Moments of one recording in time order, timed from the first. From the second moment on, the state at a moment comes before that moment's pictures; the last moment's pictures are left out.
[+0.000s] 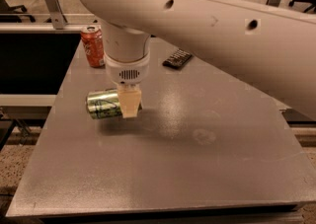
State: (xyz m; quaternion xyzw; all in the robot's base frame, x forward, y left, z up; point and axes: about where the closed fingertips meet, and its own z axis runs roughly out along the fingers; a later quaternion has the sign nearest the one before) arm 0.497 0.061 0.879 -0.77 0.63 -0.03 0.09
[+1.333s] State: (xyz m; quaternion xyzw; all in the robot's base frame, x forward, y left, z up) arm 0.512 0.057 0.963 -0.89 0.34 -0.17 0.26
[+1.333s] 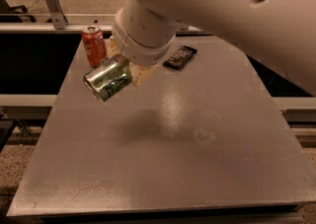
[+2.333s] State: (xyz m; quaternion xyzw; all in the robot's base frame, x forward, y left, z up) arm 0.526 0.050 0.976 -0.91 0.26 -0.24 0.23
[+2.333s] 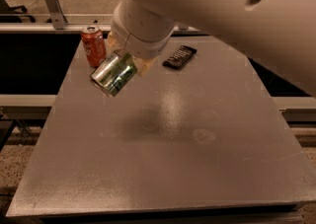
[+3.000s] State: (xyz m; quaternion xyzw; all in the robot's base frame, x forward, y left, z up) arm 0.582 0.041 0.972 -0.92 0.12 -0.31 0.23
